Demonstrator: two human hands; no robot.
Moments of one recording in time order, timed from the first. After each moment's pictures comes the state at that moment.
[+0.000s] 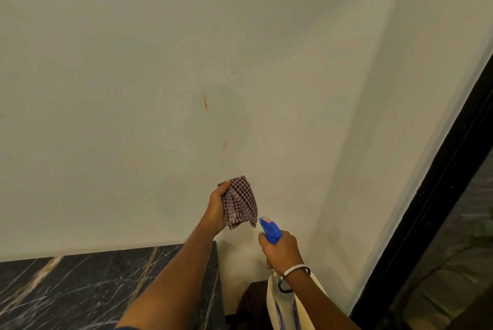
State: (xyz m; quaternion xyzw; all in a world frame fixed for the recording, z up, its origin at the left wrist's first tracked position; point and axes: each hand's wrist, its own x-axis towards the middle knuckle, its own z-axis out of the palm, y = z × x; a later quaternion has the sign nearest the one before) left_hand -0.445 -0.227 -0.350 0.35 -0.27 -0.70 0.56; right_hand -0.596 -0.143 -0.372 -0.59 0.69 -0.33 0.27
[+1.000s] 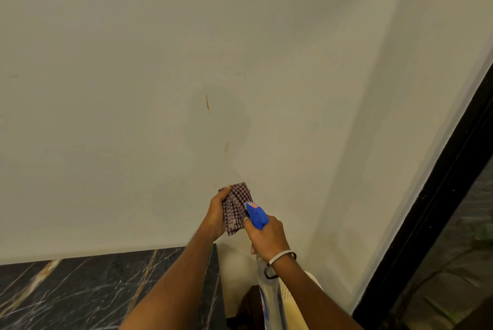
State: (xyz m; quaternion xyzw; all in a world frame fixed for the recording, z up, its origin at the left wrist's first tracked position) left_hand -0.436 -0.229 -0.356 0.35 -0.25 -0.71 0.56; right_hand -0.557 -0.162 -0.348 -0.63 0.63 -0.38 0.25
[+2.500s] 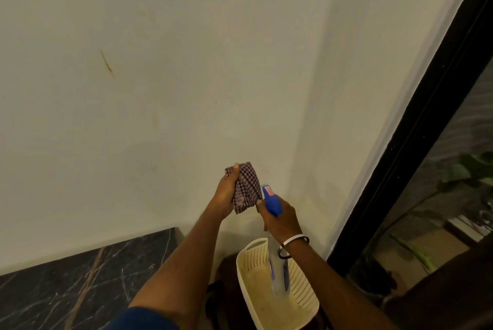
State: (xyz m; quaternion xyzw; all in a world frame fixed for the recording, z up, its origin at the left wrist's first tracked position) left_hand -0.608 -0.322 -0.415 0.42 -0.32 -0.72 0.46; right_hand -0.736 -0.224 -0.422 -0.55 0.64 -0.46 0.29
